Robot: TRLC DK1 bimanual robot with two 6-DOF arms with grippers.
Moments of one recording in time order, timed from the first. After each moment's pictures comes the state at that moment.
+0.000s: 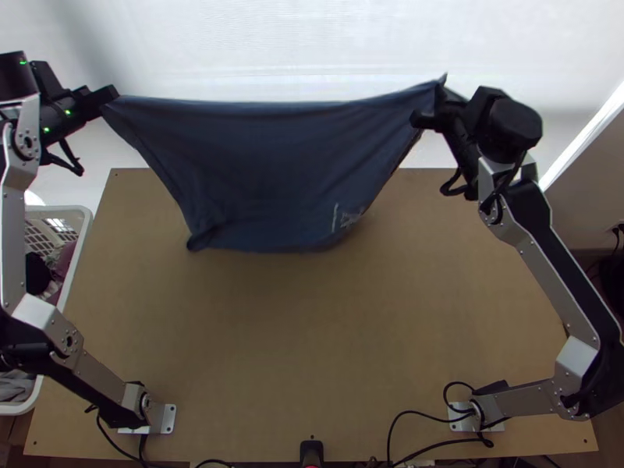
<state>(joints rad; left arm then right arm) 0.15 1.73 2.25 -0.84 0.06 -0.29 0.33 1.52 1.62 0.02 0.16 0.21</state>
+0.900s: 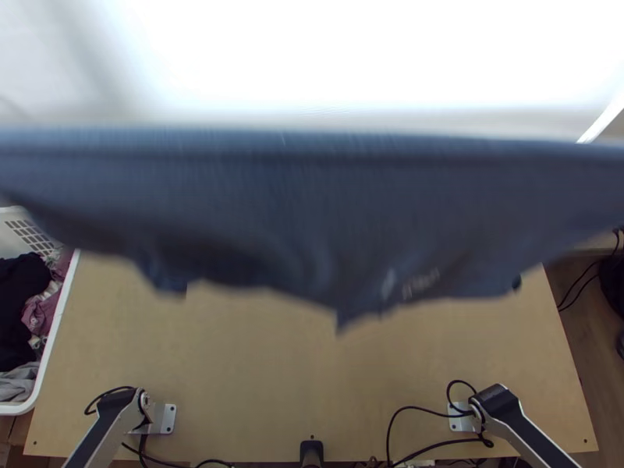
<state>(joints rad) 0.26 0.90 2.03 -0.71 0.07 -0.31 0.41 0.66 1.46 -0.14 0.27 -0.08</state>
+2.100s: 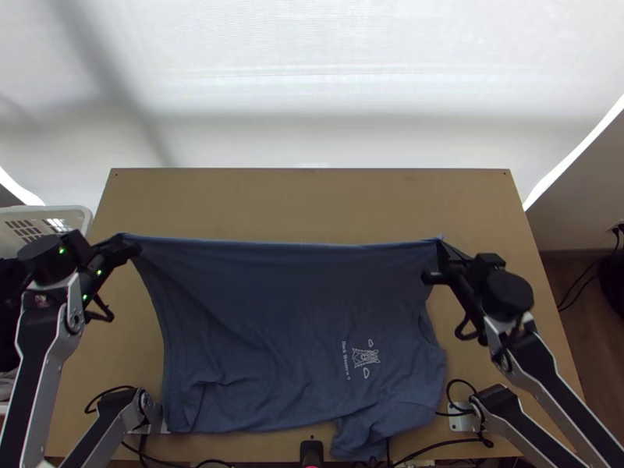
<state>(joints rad) 0.24 0.94 0.81 -0.32 0.10 -0.23 0.35 0.82 0.49 0.11 0.12 0.34</state>
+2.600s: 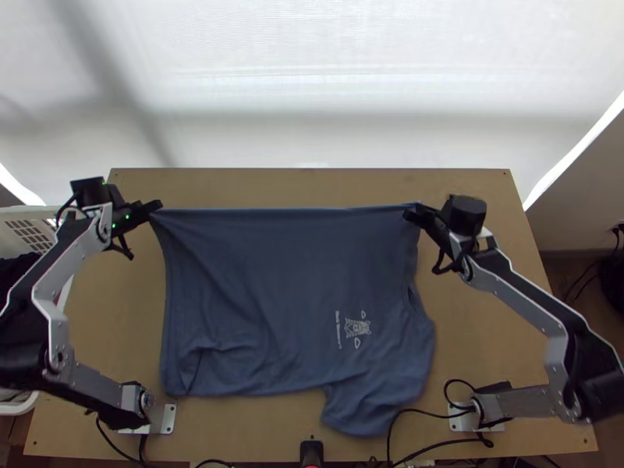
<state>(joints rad) 0.22 1.68 1.21 -0.23 0.10 -0.27 0.22 1.53 0.91 0.18 0.02 0.51</state>
